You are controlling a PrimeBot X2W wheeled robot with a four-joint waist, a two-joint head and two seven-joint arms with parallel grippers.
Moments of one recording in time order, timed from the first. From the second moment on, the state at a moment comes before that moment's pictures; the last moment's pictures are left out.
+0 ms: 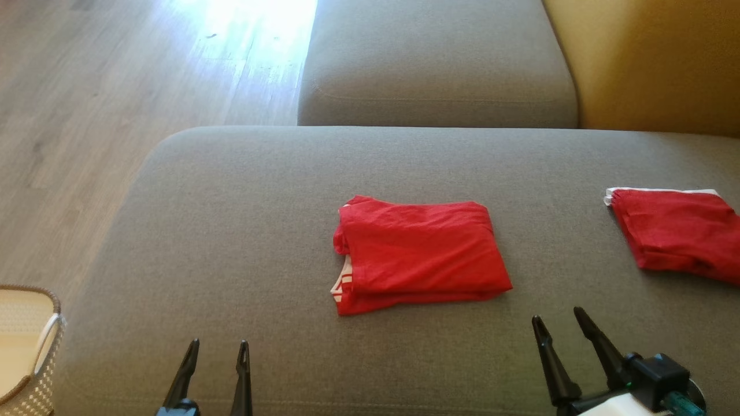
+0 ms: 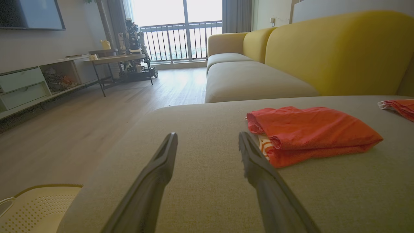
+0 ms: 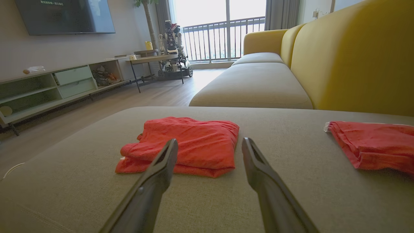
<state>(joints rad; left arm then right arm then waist) 0.34 0.12 -0.25 -0.06 -0.03 0.17 -0.25 0.20 -0.04 0.01 0.12 0.14 0.13 -0.25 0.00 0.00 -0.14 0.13</state>
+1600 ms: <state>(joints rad) 0.25 0.11 -0.34 -0.04 -0.01 0.08 -0.25 -0.57 -0.16 -0.09 1.27 0.53 0.13 -0.19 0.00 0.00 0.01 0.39</state>
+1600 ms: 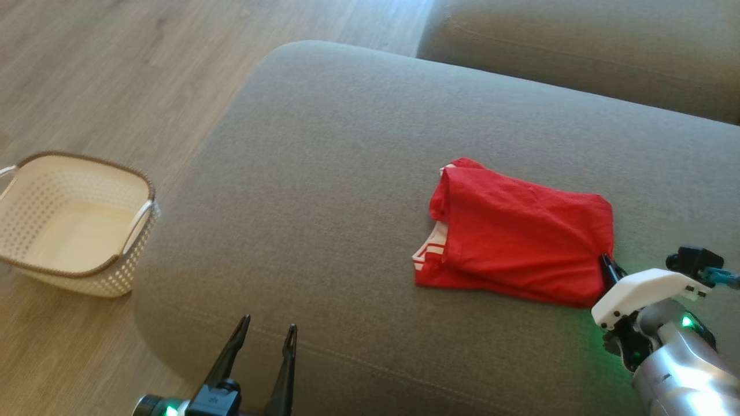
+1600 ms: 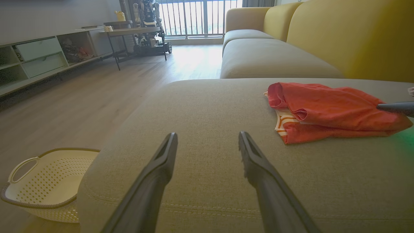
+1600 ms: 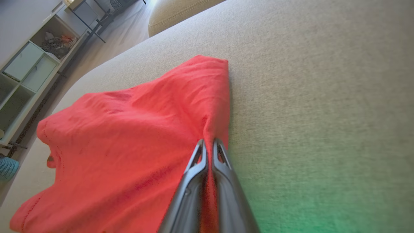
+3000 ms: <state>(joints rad) 0.18 0.10 -0.35 -0.03 -0.01 0.10 -0.25 -0.87 -0.37 -0.34 1.20 -0.12 0.13 -0.25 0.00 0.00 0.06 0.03</state>
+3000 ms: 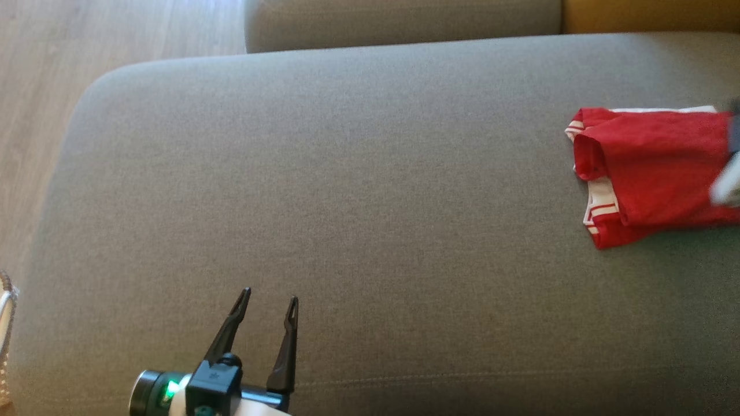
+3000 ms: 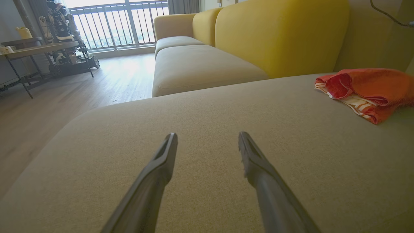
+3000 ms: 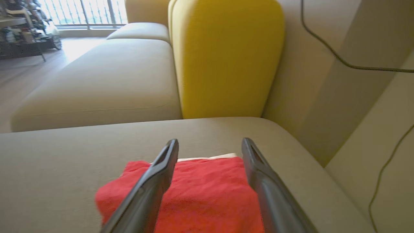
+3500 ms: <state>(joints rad) 0.22 0.07 -0.28 -0.05 -0.09 0.14 -0.25 -0.33 -0.06 -0.17 0.55 -0.07 0.13 -0.25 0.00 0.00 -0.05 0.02</state>
